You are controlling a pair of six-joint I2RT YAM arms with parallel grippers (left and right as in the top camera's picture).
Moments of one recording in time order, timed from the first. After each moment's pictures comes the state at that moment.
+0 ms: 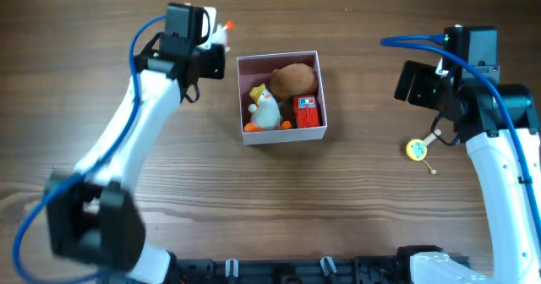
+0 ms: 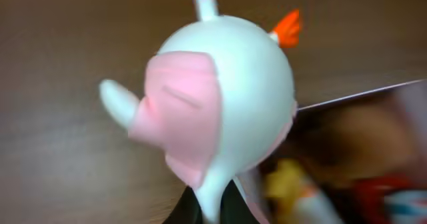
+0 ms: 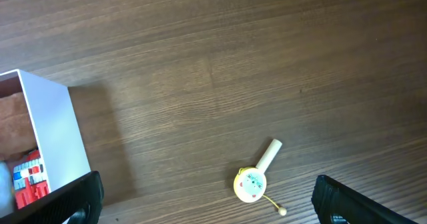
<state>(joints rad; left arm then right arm) -0.26 1.67 1.38 -0.57 0.01 -0.10 0.04 1.33 1.36 -1.03 0.21 0.25</state>
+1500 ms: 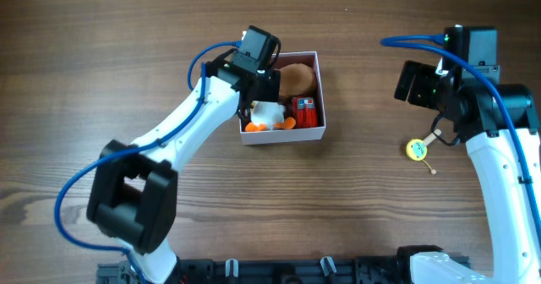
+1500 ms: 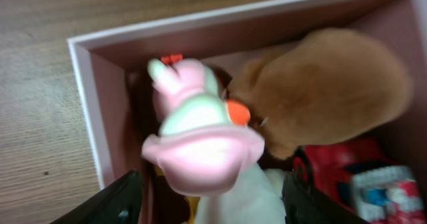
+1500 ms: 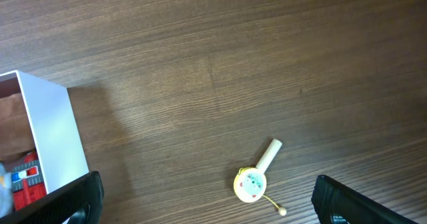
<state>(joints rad) -0.50 1.86 1.40 -0.63 -0.09 -0.34 0.04 1.33 1.36 -1.03 0.21 0.25</state>
